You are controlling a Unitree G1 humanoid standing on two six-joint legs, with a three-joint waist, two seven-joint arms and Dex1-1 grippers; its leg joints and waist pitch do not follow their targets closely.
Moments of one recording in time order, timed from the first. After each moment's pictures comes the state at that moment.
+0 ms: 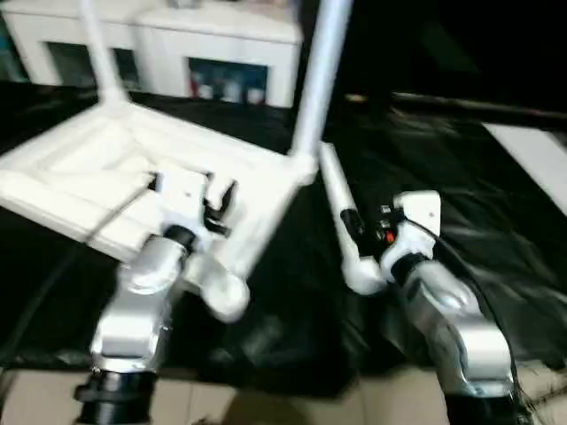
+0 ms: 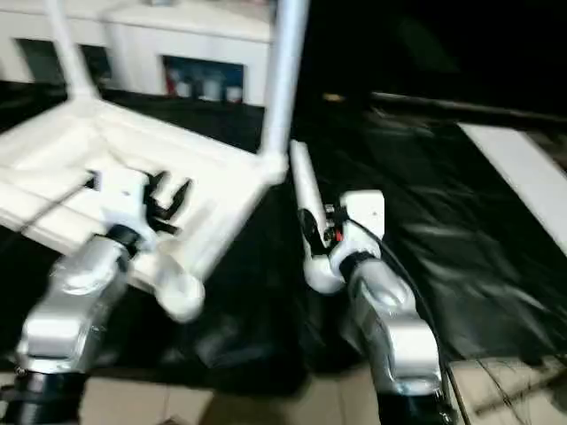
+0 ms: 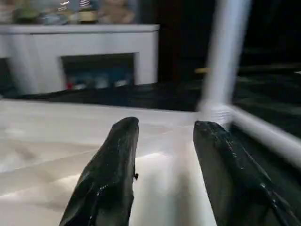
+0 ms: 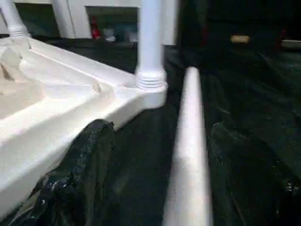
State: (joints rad) left arm -0.27 0.18 0.07 -0.09 -0.05 0.33 -0.25; right arm -0.22 -0.02 0.01 -0.13 0.15 0.51 0.16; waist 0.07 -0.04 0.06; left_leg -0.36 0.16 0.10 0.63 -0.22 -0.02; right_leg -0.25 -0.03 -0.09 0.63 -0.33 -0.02
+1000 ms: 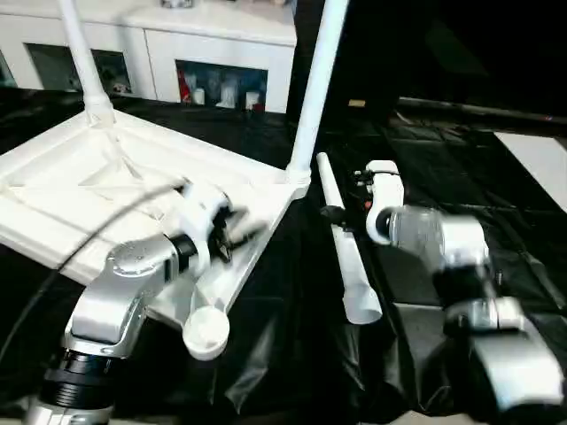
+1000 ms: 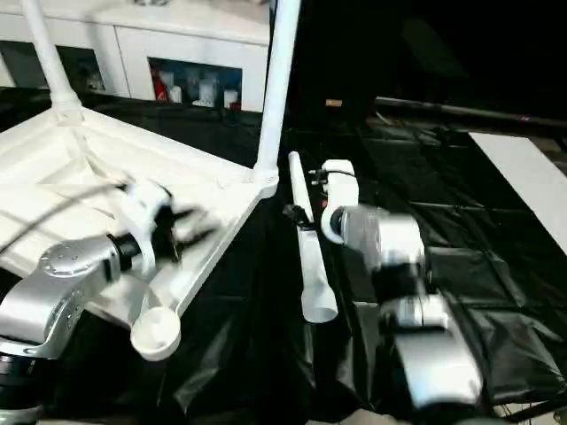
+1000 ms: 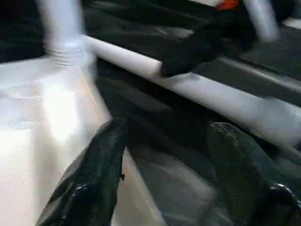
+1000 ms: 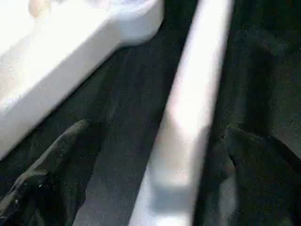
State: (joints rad) left arm -0.33 0.44 -0.15 -0.11 -0.24 0.62 -0.79; right arm -0.87 -0.19 -0.01 0.81 0.19 0.84 0.40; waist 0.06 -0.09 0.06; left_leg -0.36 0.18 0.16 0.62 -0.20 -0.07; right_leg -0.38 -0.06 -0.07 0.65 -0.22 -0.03
